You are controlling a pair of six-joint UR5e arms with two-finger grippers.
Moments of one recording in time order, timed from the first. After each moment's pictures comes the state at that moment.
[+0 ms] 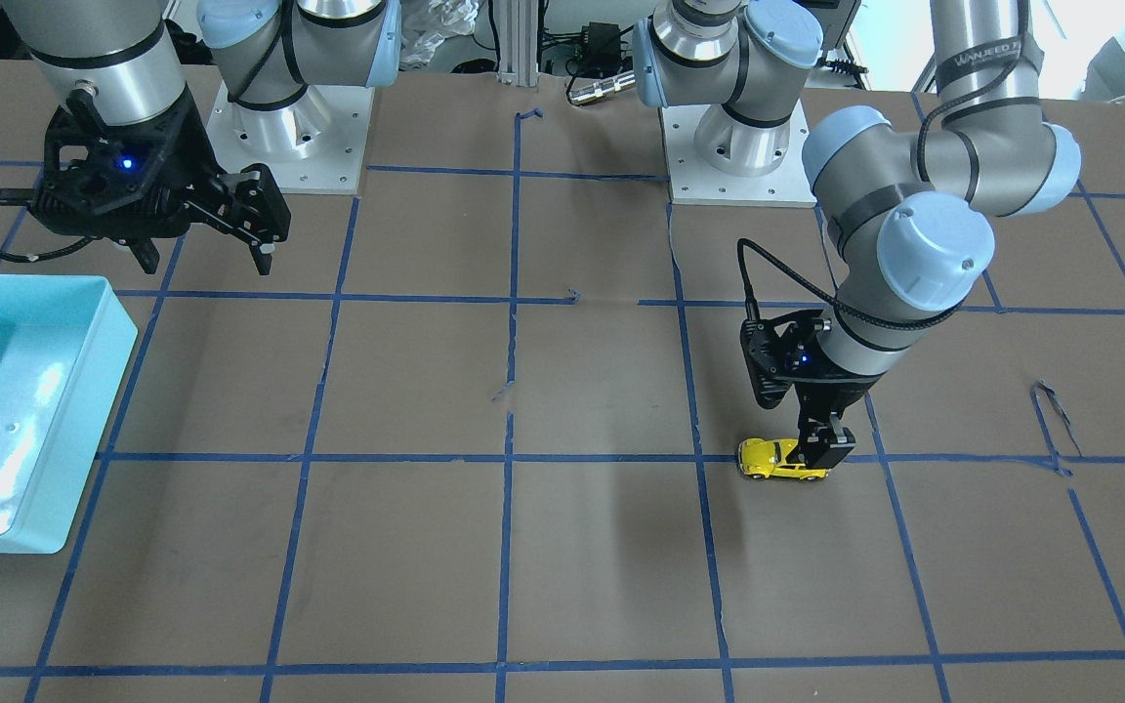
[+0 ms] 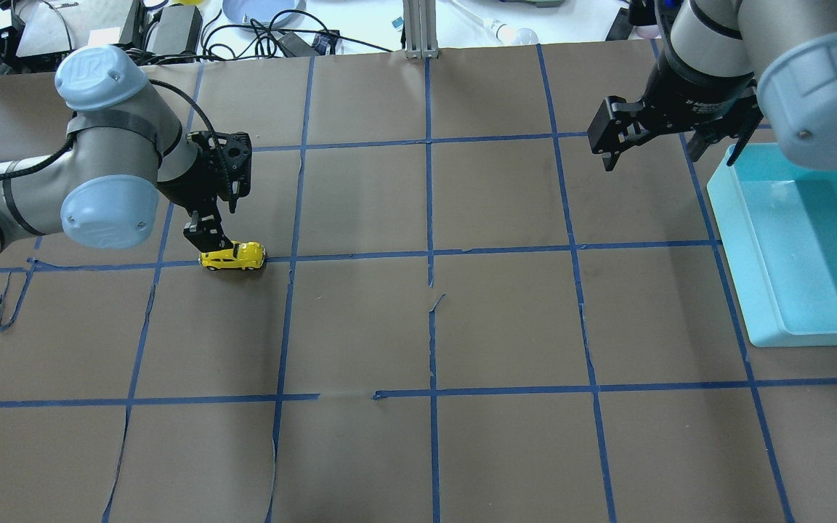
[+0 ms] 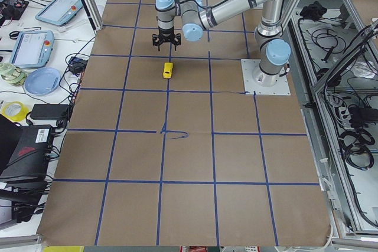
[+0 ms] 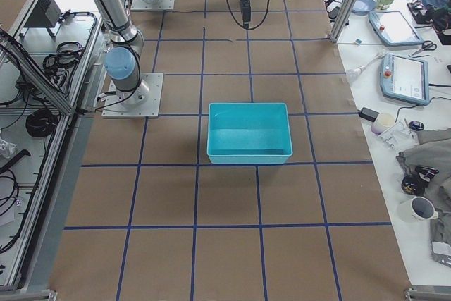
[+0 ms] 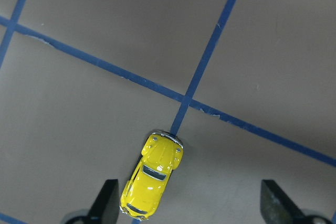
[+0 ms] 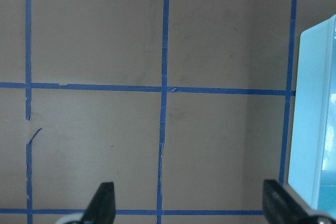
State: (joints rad) left arm -1.44 -1.83 -1.86 -1.00 1.55 1.67; right arm 1.57 -1.59 1.63 -1.69 -1.62 -0.05
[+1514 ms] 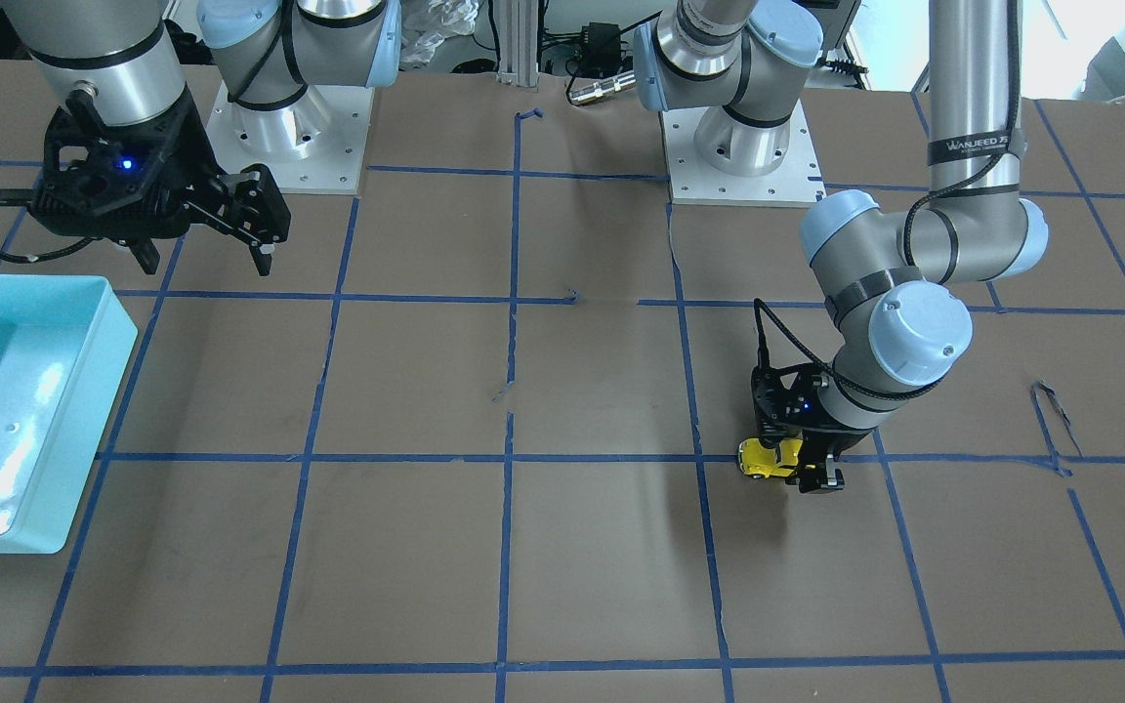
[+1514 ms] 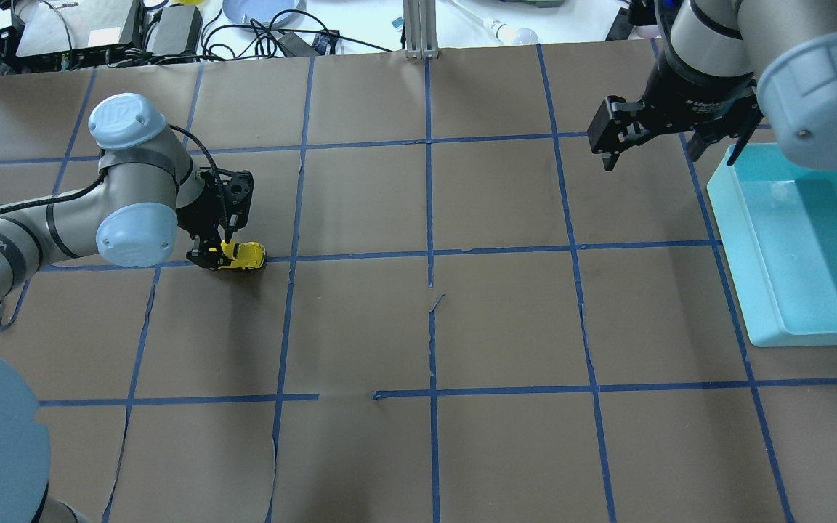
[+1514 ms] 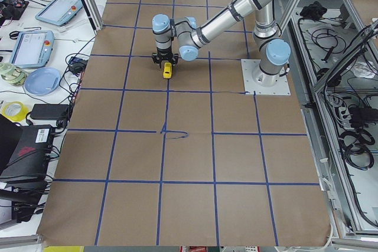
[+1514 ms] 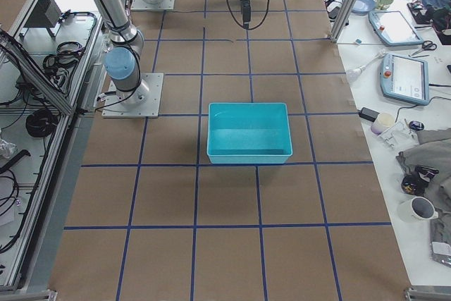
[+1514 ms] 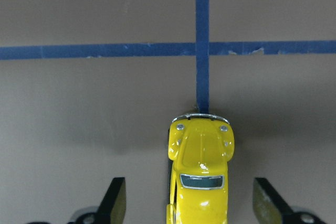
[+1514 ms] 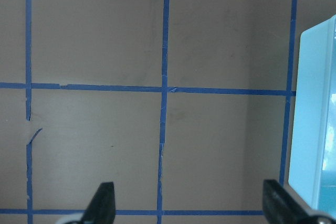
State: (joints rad) left arm -1.39 -1.95 -1.90 -0.87 1.58 1.78; right arm 1.57 -1.59 1.63 -1.69 -1.62 -0.05
